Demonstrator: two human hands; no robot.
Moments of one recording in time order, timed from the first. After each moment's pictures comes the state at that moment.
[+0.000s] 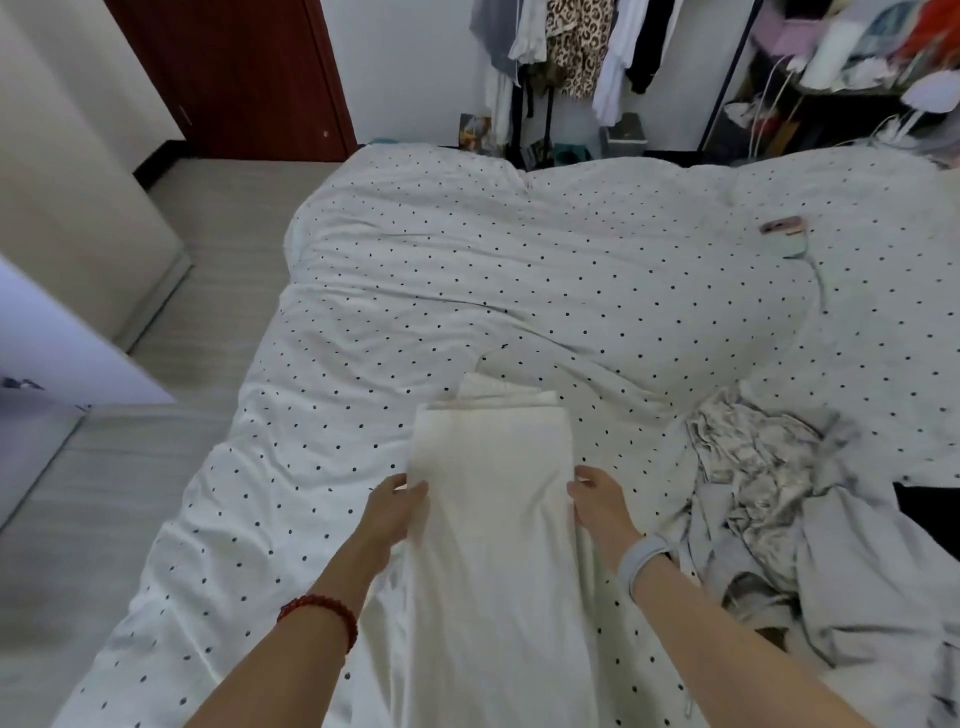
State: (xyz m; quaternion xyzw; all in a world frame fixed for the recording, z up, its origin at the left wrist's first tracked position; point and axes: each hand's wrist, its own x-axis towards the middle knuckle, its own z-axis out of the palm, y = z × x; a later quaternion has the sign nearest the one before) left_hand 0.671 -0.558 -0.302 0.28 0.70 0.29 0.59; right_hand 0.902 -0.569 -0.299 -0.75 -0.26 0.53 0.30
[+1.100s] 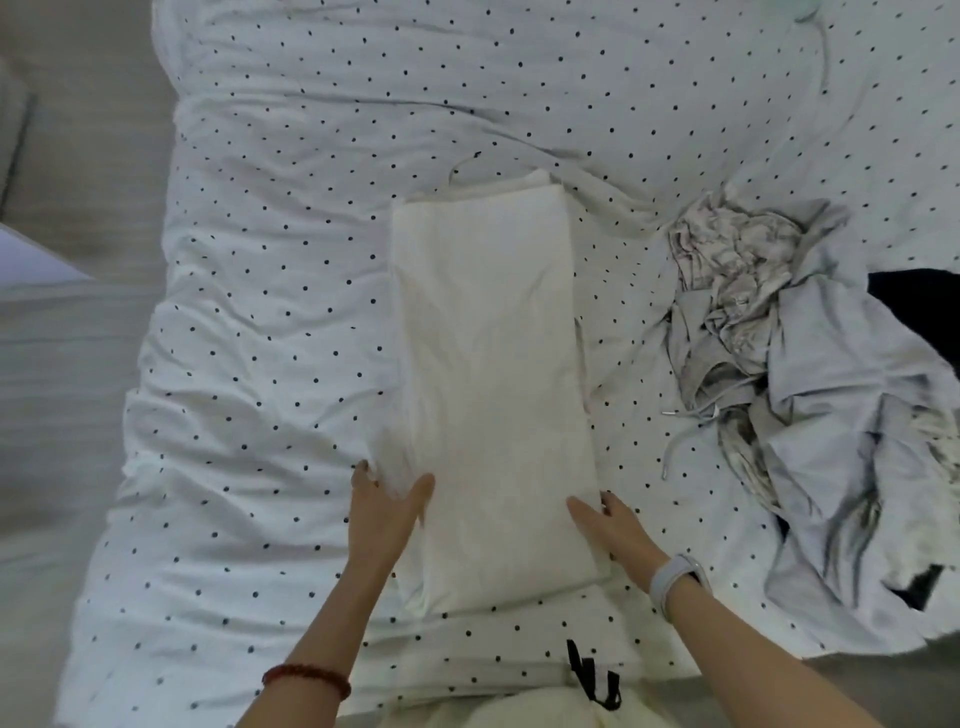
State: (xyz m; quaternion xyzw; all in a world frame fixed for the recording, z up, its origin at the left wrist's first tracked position) left_hand 0.640 -0.708 -0.349 0.34 0.77 0.15 0.52; right_hand 0.888 -0.768 -0.374 -0.76 -0.15 0.61 0.17
